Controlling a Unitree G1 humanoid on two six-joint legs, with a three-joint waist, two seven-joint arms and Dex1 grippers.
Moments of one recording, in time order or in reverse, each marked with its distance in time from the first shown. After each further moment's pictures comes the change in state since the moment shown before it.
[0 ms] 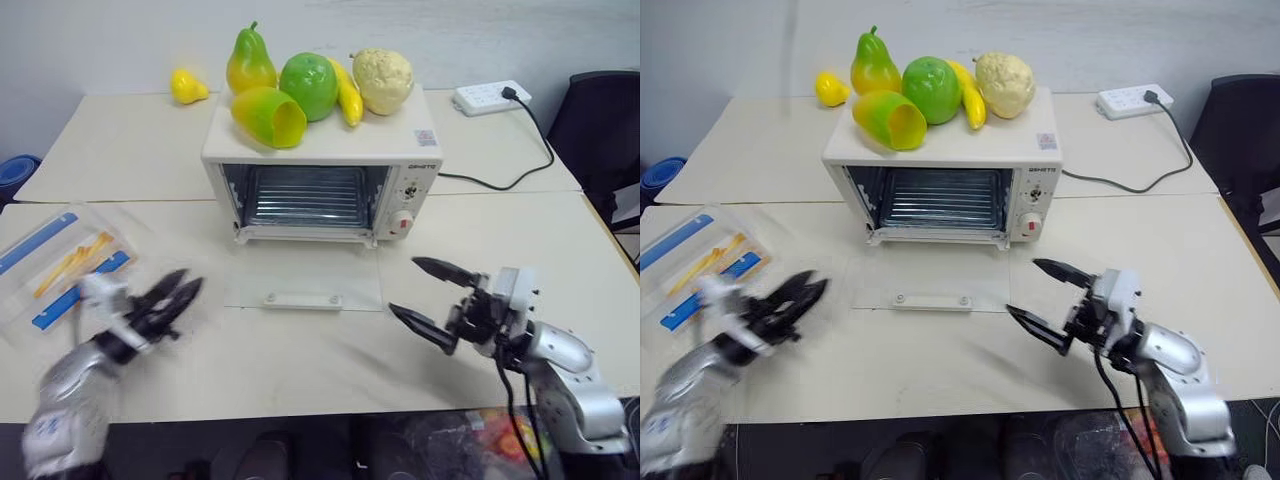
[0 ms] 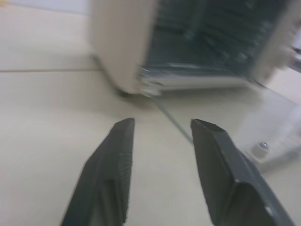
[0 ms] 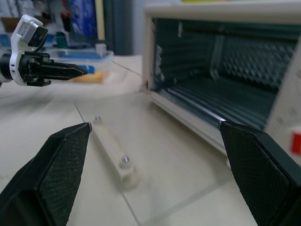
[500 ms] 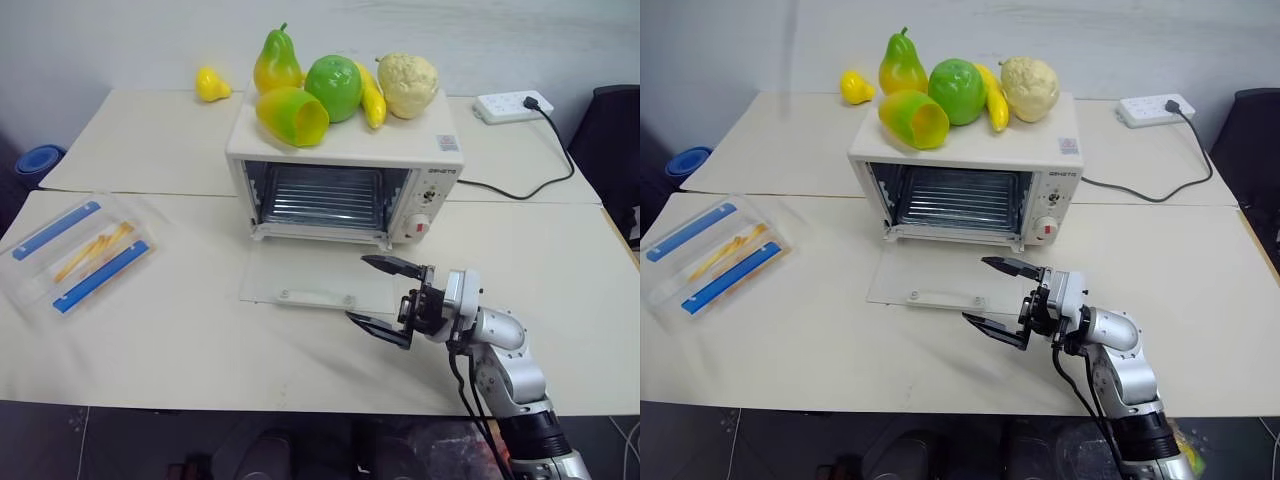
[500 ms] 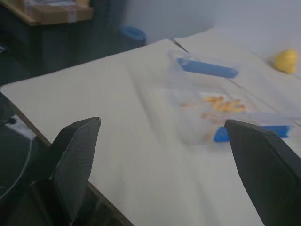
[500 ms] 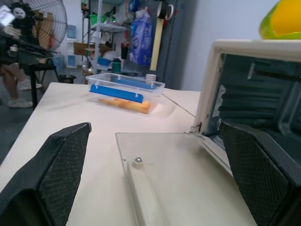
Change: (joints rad) left arm 0.295 0.035 0.512 0.039 -0.469 0.178 0.561; right arm -0.137 0.123 0.131 0.190 -0.062 -0.192 0.146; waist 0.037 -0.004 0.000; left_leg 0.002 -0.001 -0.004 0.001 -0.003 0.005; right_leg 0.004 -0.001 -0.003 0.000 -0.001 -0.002
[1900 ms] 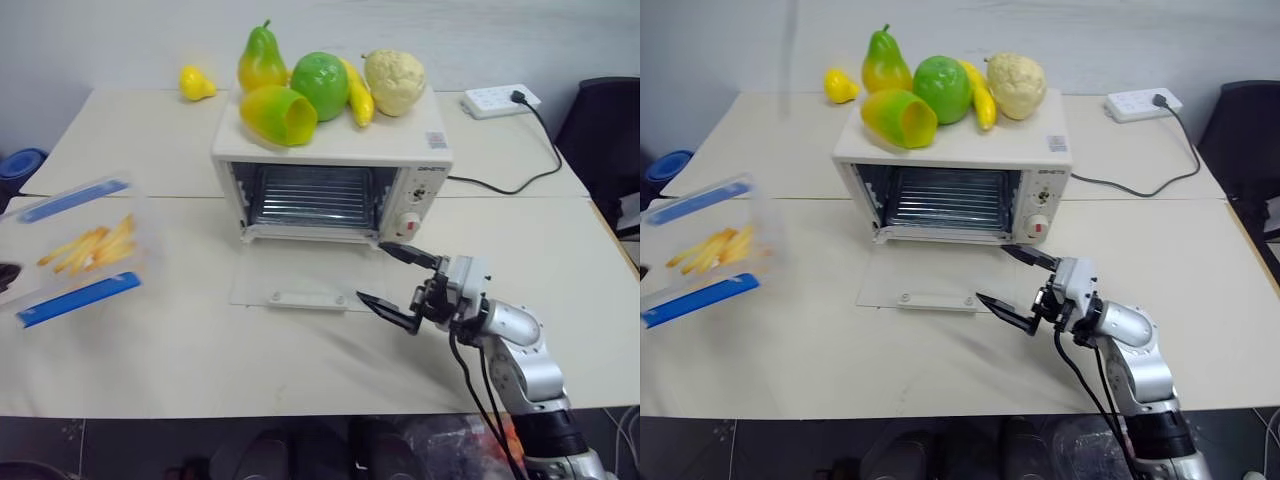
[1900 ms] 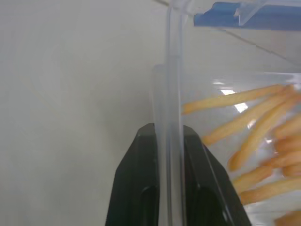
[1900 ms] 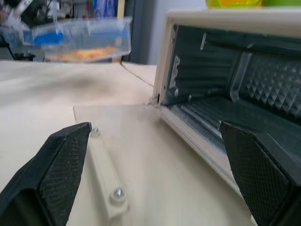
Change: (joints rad) left arm -0.732 0.691 -0.415 0.364 0.228 0.793 -0.248; right arm 0.059 -0.088 -0.073 -0.029 -0.037 0.065 -0.138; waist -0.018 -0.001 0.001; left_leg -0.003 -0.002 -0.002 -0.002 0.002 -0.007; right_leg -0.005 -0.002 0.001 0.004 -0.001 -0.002
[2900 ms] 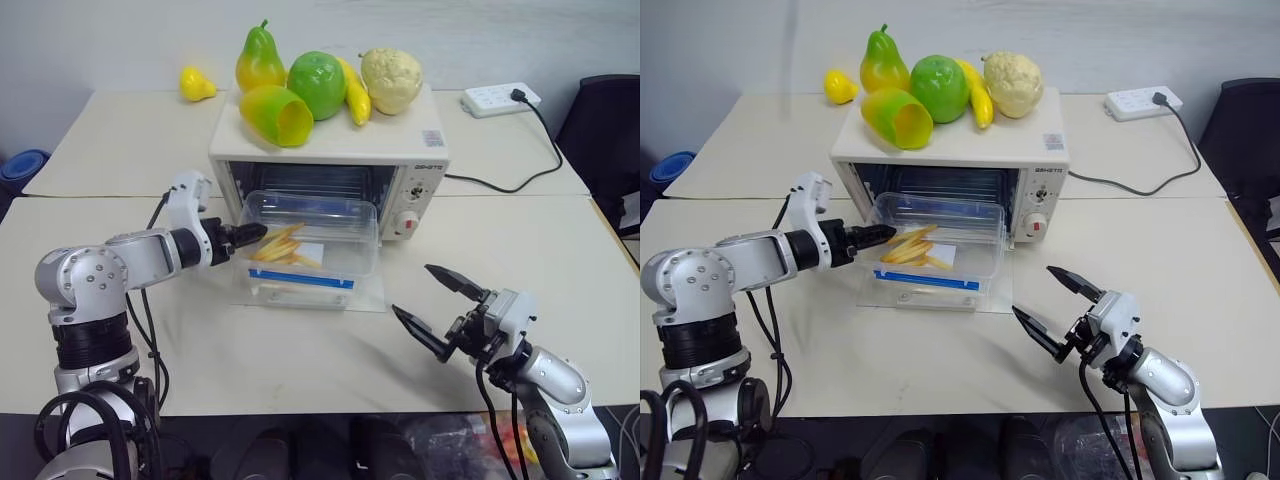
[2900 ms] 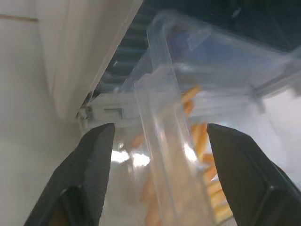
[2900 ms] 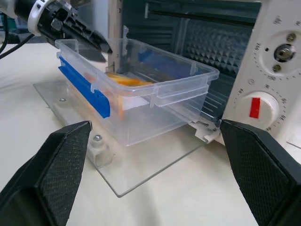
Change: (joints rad) left arm -0.479 -0.677 -0.306 -0.197 0.080 0.115 0.215; right arm 0.283 -0.012 -0.092 -0.223 -0.006 0.005 -0.204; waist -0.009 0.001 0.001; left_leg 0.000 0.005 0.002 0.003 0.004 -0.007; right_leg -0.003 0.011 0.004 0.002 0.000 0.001
